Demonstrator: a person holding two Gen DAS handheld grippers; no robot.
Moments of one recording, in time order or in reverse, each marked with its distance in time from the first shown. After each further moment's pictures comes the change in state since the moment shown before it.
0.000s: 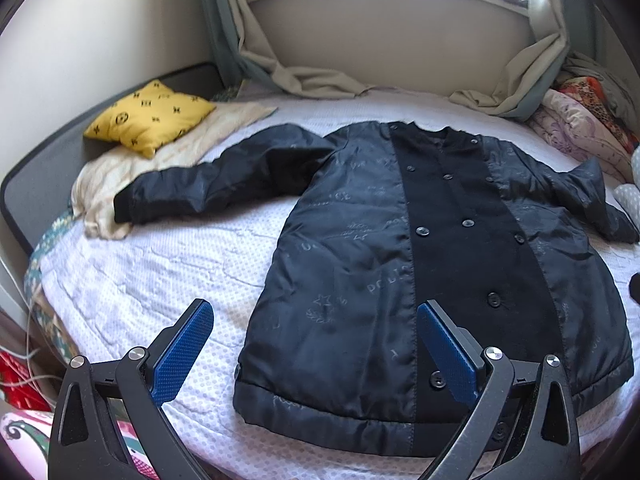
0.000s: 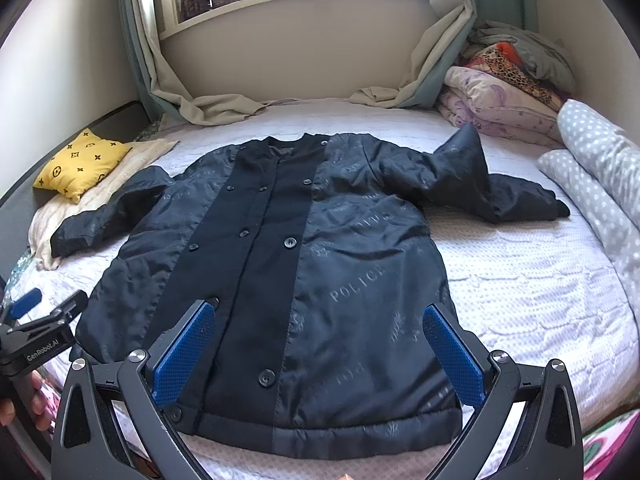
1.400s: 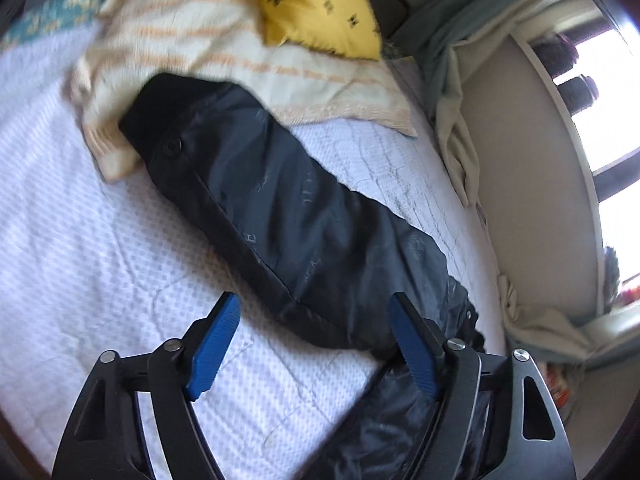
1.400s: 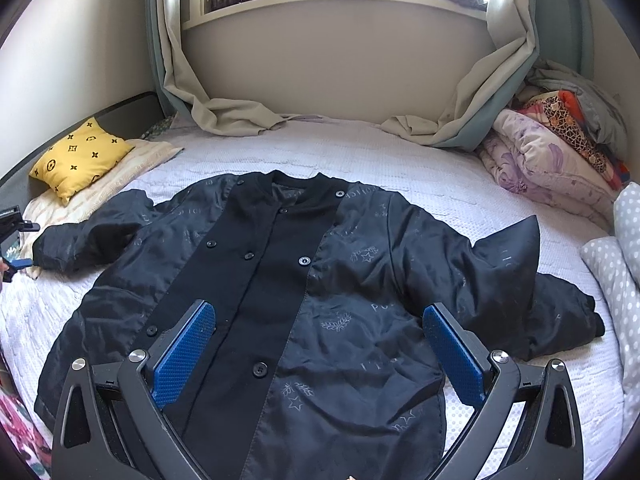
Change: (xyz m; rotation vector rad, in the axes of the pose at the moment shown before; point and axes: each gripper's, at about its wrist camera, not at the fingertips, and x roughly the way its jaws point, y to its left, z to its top) left arm 0.181 0.267 0.116 -0.923 0.217 -0.246; right arm 0.107 -0.010 0.116 -0.146 -0.019 0.054
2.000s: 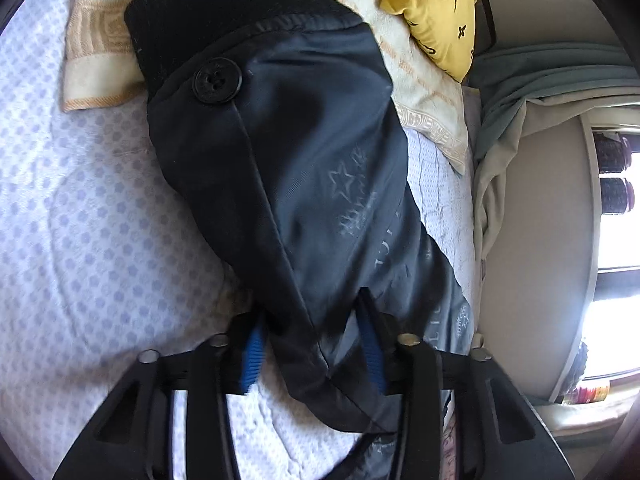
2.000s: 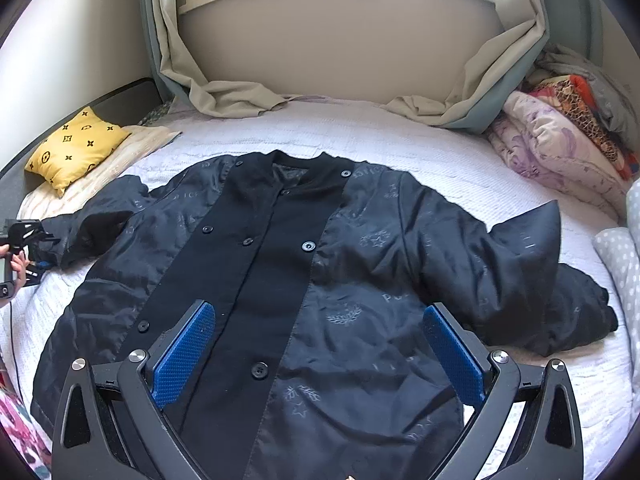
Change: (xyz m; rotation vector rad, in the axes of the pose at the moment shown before) left arm 0.076 0.056 0.031 -0.309 0.055 -0.075; right arm 0.033 0.003 0.000 0.006 0.070 0.020
